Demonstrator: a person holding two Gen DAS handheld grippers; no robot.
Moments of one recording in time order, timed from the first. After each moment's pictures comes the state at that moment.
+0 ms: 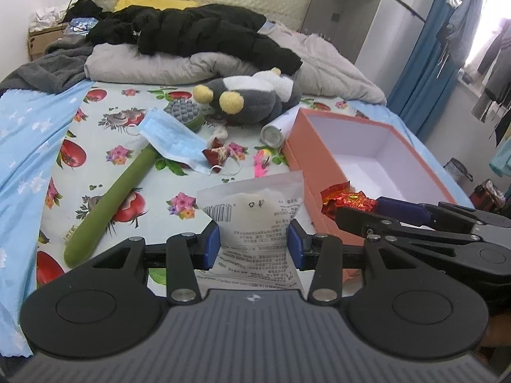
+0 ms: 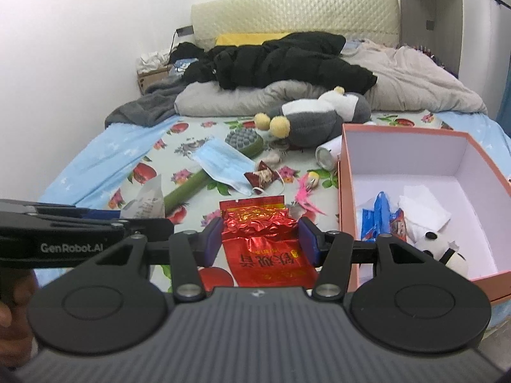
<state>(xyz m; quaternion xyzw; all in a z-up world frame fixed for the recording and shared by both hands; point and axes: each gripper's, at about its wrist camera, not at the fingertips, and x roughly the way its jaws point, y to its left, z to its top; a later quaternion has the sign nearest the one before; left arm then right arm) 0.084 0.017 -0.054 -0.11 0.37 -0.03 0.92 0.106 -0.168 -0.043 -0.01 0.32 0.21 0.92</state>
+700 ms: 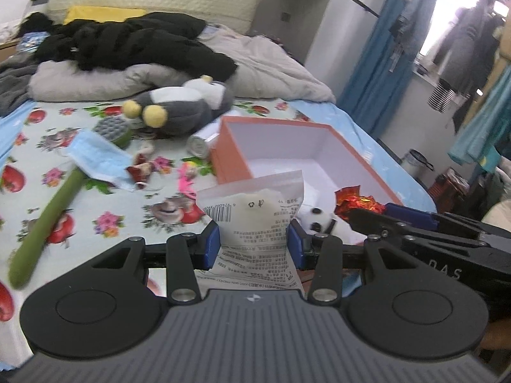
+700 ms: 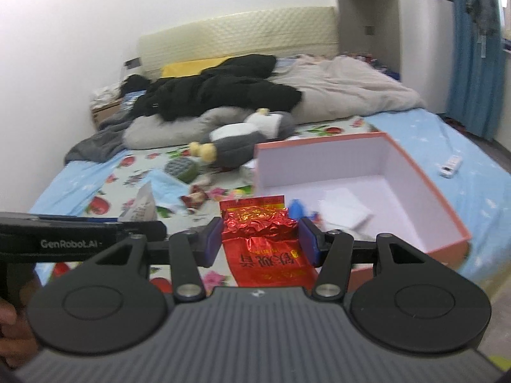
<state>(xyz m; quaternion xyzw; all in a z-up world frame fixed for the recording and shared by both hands) 0.093 -0.057 -0.022 -0.11 0.35 -0.11 0.92 0.083 -0.268 -0.019 0.02 0.29 0.11 0.95</state>
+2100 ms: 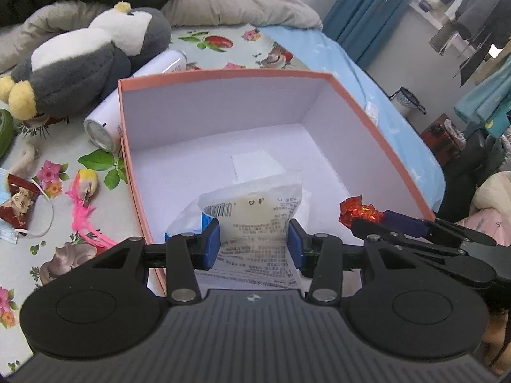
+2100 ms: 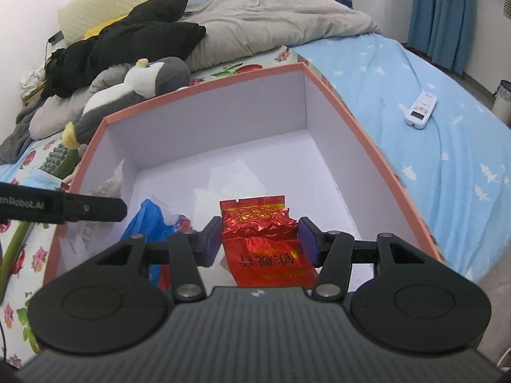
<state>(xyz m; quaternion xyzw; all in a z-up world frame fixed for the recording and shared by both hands) 0.358 -0.172 -0.111 -0.09 0.49 -0.19 0.85 0.270 -0.377 -0.115 0.06 0.41 0.04 0.91</state>
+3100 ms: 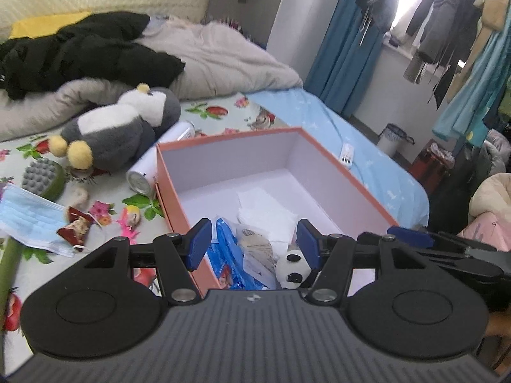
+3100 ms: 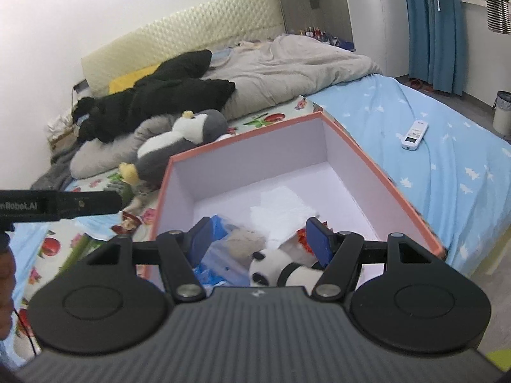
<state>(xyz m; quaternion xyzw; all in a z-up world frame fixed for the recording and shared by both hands) 0.251 -0.139 -0.033 -0.06 0.37 -0.19 0.91 0.162 -0.355 -0.049 0.10 0.31 0.05 0.94</state>
